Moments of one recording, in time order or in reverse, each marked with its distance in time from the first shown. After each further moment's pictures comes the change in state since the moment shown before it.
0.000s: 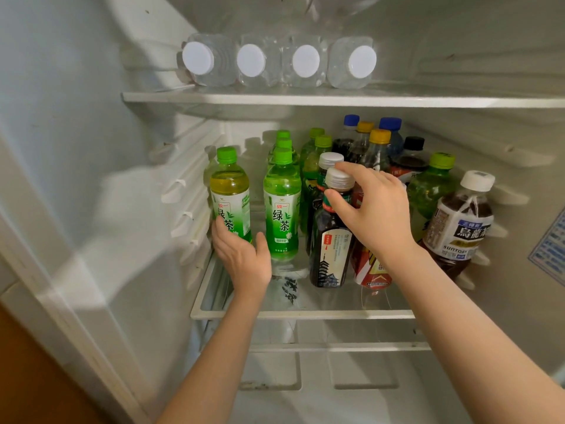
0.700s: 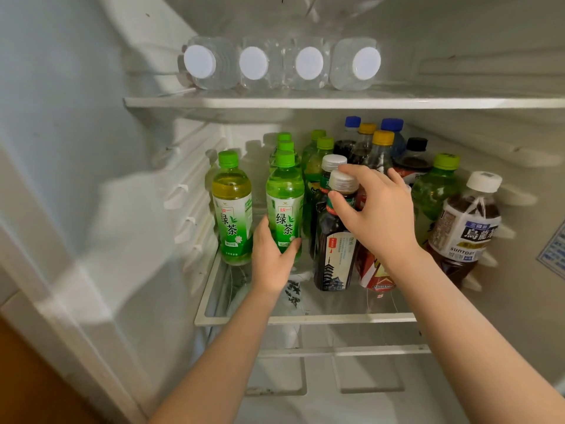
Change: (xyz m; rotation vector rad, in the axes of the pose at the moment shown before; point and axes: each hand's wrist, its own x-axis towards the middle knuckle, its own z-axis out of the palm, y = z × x) left_hand 0.004 -0.003 0.026 -0.131 -0.332 0.115; right_hand 0.000 -0.004 0.004 -0.026 0.023 0.016
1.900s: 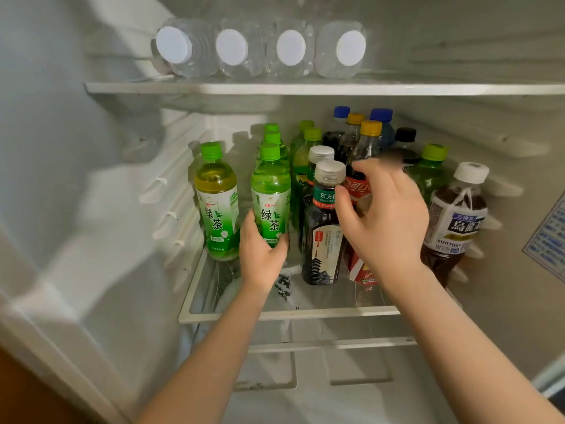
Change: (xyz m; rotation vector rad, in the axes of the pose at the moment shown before) left_hand -0.005 0.005 0.002 -0.030 0.041 -0.029; right_hand -0.023 -0.006 -0.019 -0.068 0.192 0.075
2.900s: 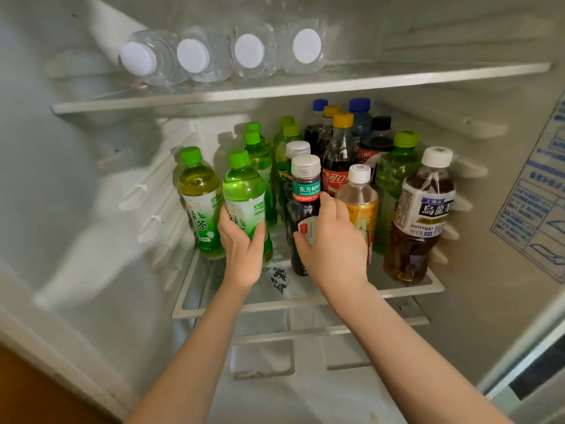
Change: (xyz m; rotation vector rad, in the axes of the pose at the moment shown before) left_hand -0.011 0.023 -0.014 -0.039 -0.025 -0.013; right_hand -0.041 -0.010 0.015 -0.035 -0.433 0.210
